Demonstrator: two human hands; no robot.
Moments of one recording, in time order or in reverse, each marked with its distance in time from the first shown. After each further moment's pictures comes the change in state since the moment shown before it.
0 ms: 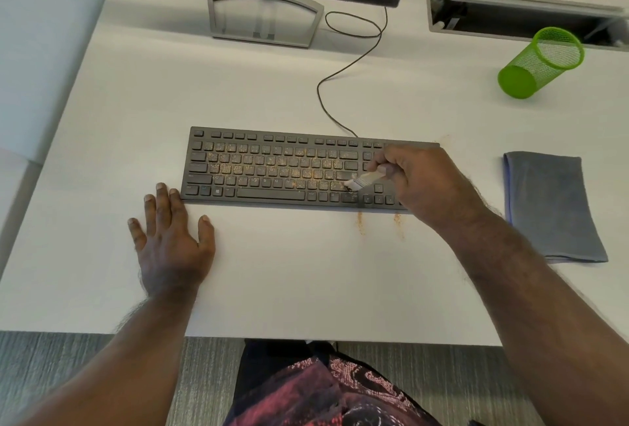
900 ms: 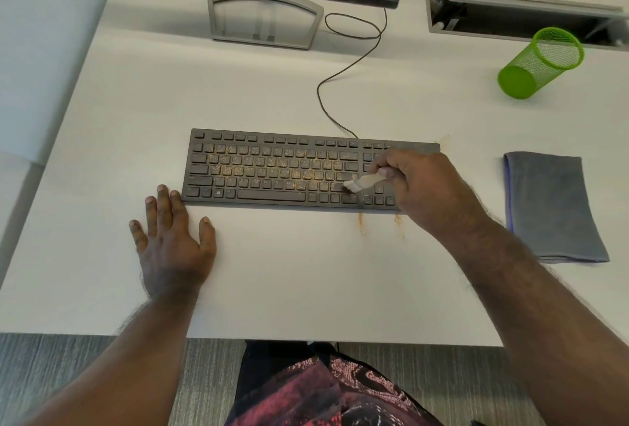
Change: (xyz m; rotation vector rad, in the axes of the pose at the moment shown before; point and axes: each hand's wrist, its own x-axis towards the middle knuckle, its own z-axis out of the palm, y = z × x) left_hand 0.000 0.001 0.000 -0.008 0.008 -0.006; right_hand -0.011 -0.011 -0.004 -0.006 0.016 0.031
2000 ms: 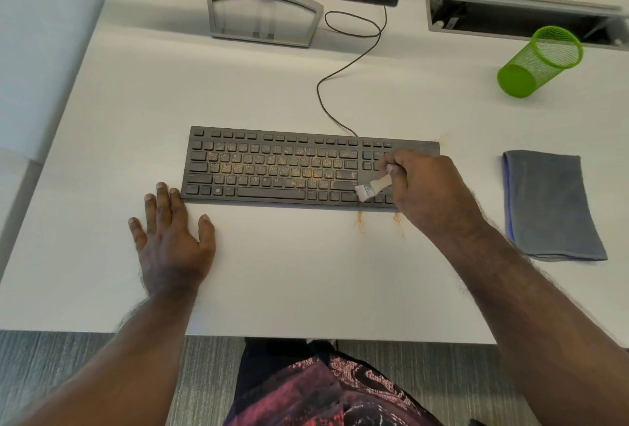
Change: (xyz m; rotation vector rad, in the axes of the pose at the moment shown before) left_hand 0.000 -0.001 -0.001 -0.008 -0.002 0.002; right_hand -0.004 0.003 0.006 -0.074 0.069 0.112
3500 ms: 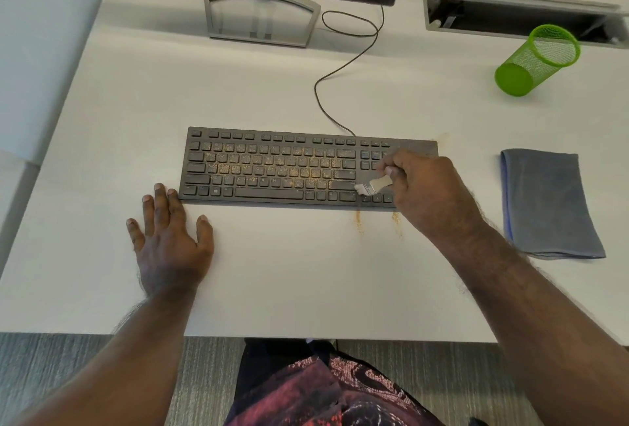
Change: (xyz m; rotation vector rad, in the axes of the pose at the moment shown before) left_hand 0.000 0.001 0.000 -0.001 0.009 0.009; right_hand -0.002 0.002 -0.001 0.029 0.008 -0.019
